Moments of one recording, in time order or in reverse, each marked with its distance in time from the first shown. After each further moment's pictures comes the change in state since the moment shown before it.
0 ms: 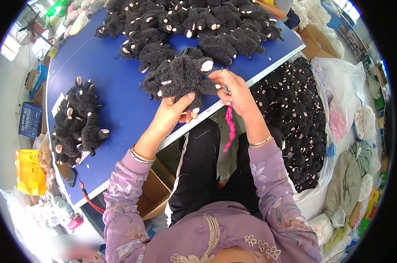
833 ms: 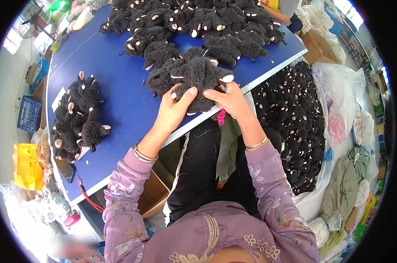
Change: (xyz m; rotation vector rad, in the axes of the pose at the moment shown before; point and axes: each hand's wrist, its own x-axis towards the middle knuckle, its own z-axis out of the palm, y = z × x) left_hand 0.006 -0.011 -0.002 0.168 0.160 0.331; right_hand -0.009 -0.004 0.028 -0.152 -0.069 0.003
